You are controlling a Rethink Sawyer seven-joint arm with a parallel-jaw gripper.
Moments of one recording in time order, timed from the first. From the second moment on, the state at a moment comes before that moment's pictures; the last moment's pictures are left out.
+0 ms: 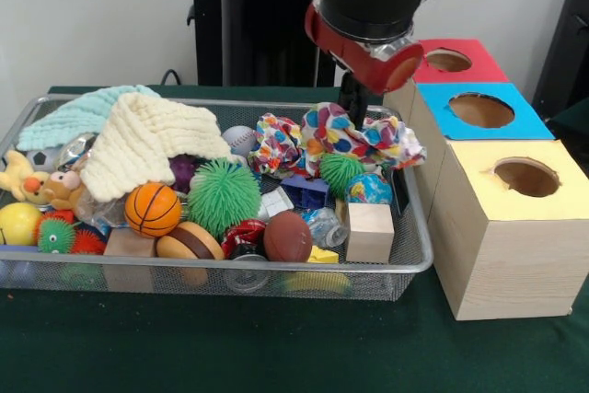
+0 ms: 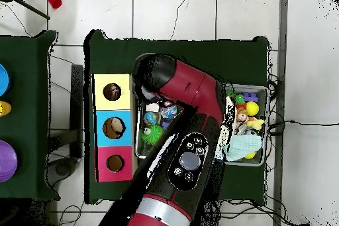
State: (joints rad) arm 0.10 -0.36 -0.54 1.21 0.49 1.05 2.23
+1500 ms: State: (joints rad) arm 0.29 -0.26 -0.57 1.06 0.53 1.05 2.54
